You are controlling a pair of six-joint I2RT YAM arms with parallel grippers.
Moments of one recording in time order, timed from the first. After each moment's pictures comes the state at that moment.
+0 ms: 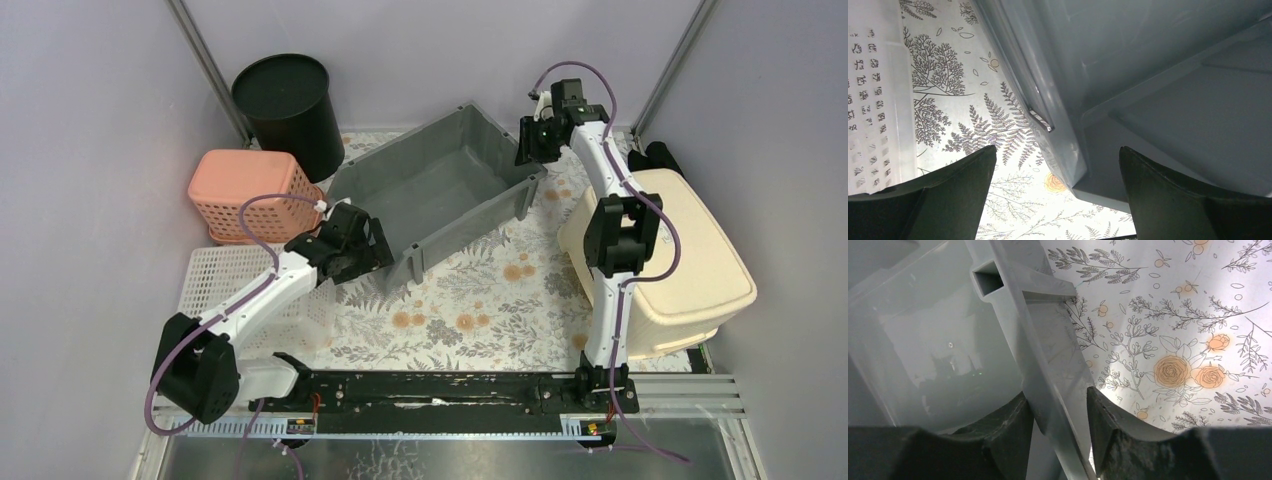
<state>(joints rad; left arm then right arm) -0.49 1.25 0.85 -0.57 -0.07 -0.79 0.10 2.20 2.12 -0.89 -0.27 0.03</state>
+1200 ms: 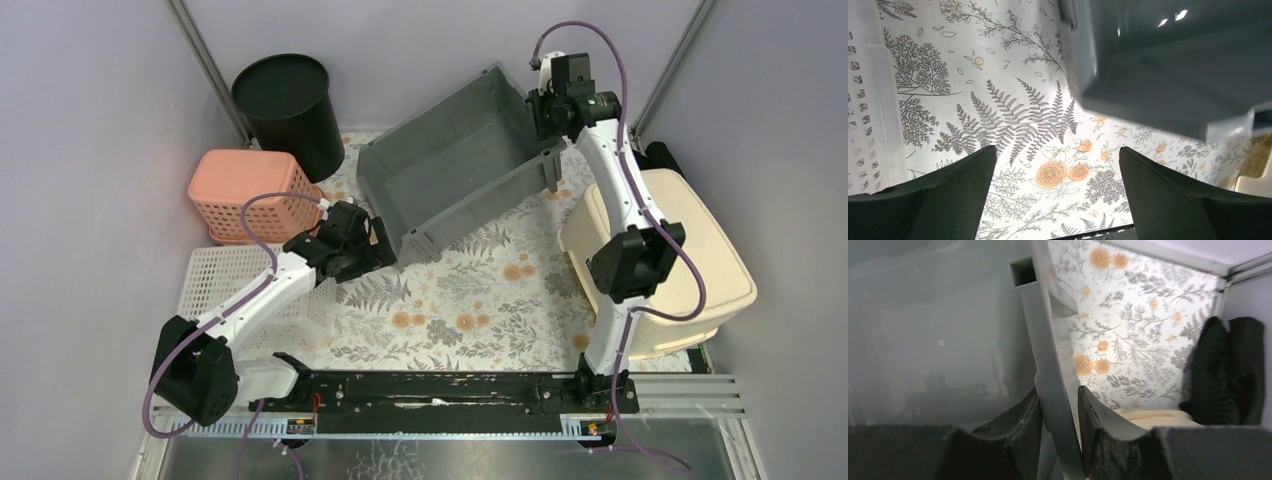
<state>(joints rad) -0.49 1.25 0.87 -0.57 -0.03 -0.77 0.19 1.99 2.14 -0.91 0.10 -0.12</state>
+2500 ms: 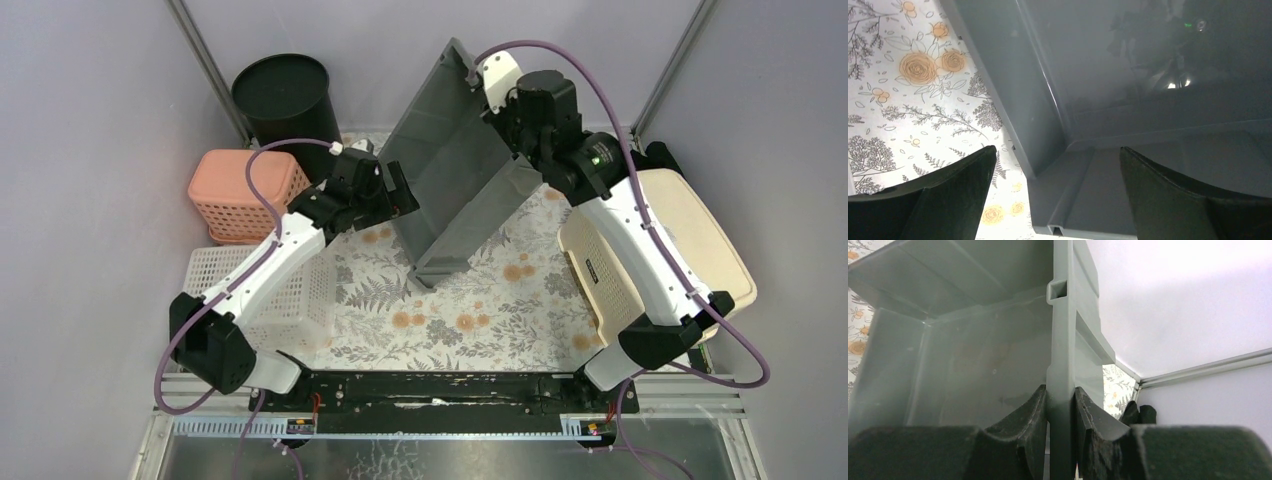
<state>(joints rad) -0.49 1.42 1.29 -0.58 0.00 -0.73 0.62 1.57 2.02 -0.82 0.36 -0.41</state>
